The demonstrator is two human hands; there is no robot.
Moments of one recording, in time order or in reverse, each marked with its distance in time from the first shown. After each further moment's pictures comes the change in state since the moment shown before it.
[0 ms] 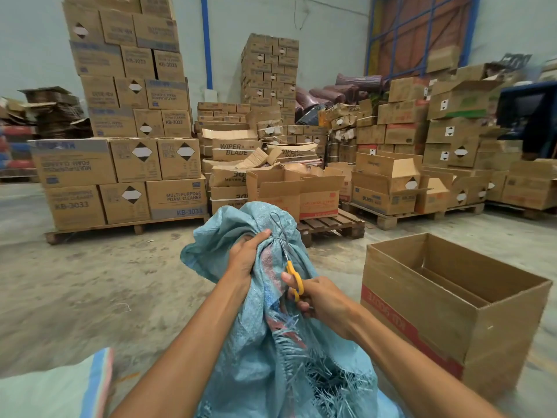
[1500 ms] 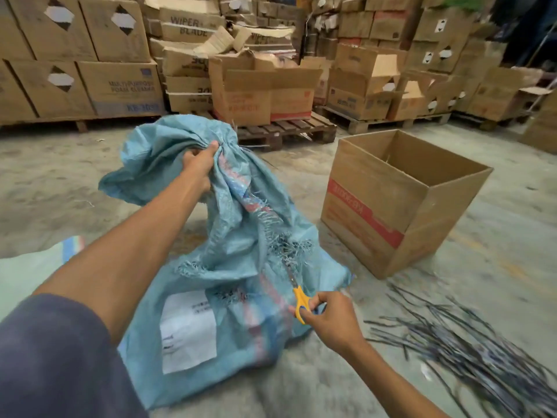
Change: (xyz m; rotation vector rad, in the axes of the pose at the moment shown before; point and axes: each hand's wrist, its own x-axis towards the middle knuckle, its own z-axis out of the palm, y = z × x) left_hand 0.048 -0.058 -0.066 0.234 0.252 -0.092; right_hand -0.155 0.201 0.031 -0.534 0.570 0.293
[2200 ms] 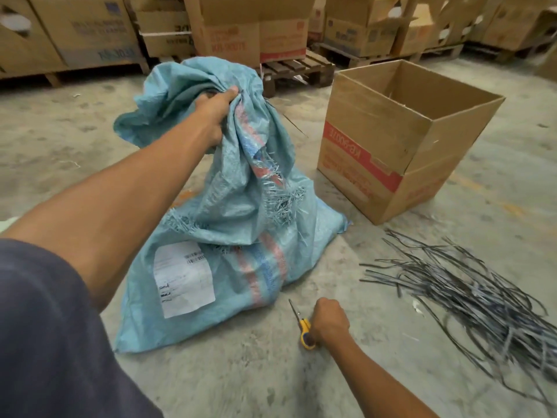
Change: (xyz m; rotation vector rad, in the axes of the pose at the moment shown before) left_hand -0.043 -0.020 0.047 0.120 -0.188 -0.017; right_hand -0.042 0.085 0.054 -0.682 -0.339 0.428
